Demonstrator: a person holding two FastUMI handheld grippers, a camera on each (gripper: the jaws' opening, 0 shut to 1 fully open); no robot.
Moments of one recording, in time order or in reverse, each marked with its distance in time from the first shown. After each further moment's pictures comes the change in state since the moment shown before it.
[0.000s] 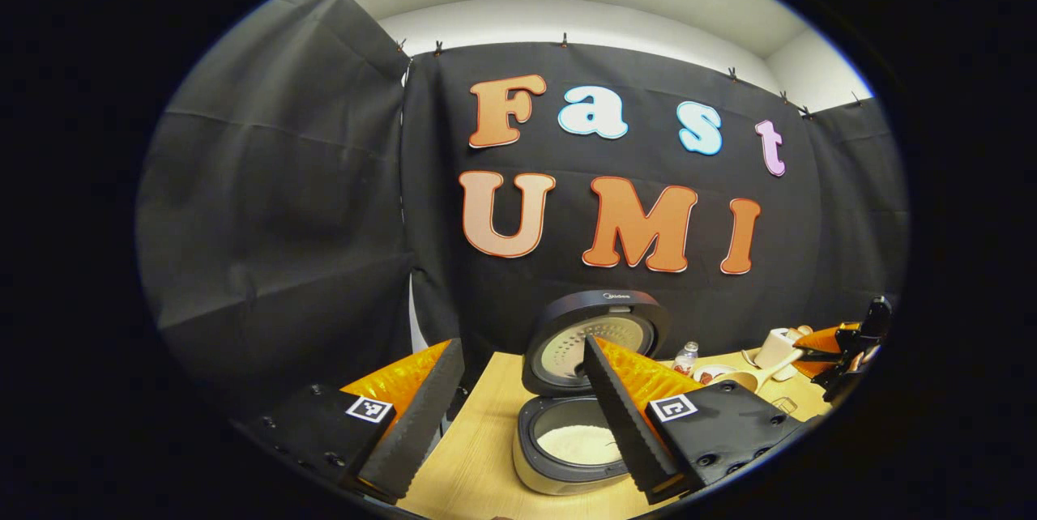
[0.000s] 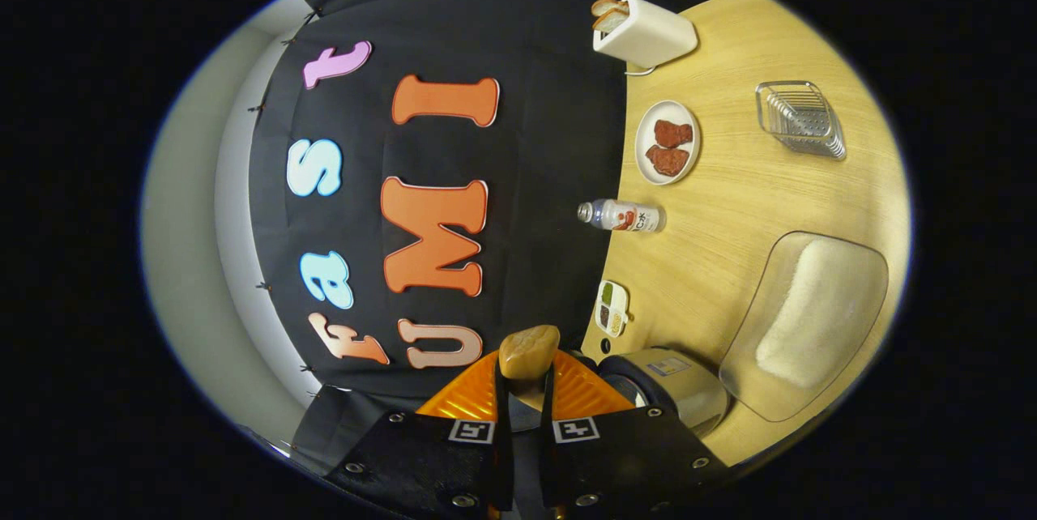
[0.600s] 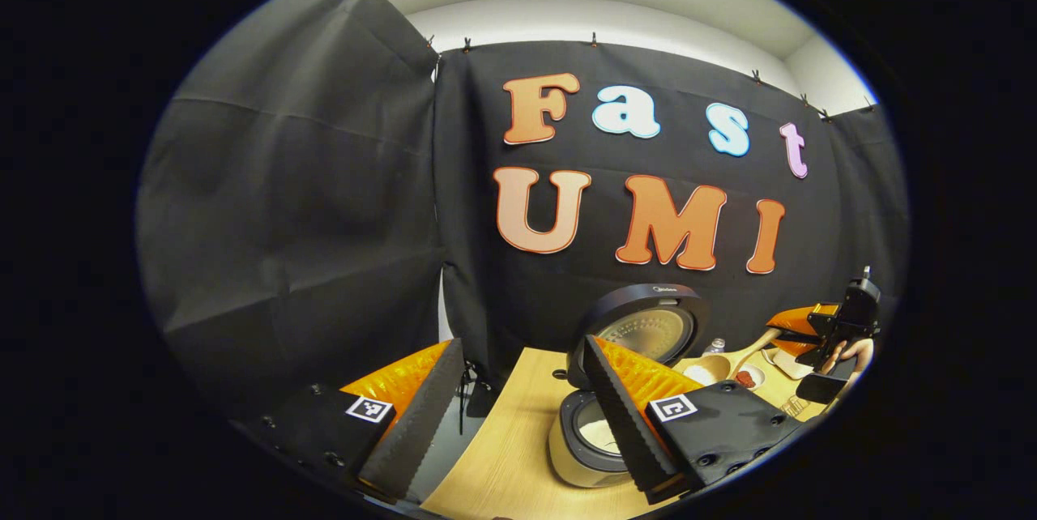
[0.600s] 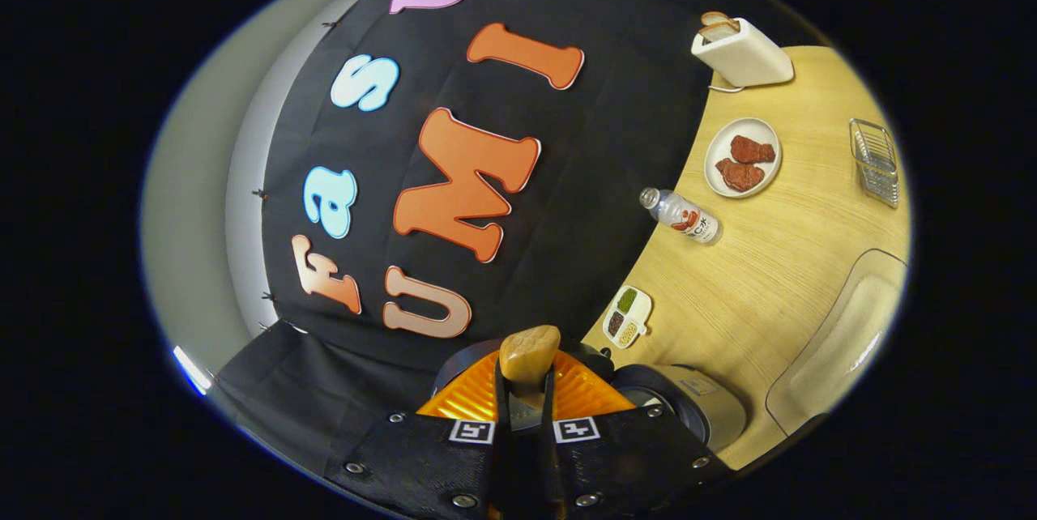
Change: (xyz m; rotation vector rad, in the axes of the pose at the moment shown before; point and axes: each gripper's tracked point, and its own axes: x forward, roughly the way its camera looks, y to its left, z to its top) left arm -0.009 0.062 -0.002 -0.013 0.009 0.076; right arm 0.064 0.035 -0.054 -0.334 -0.011 0.037
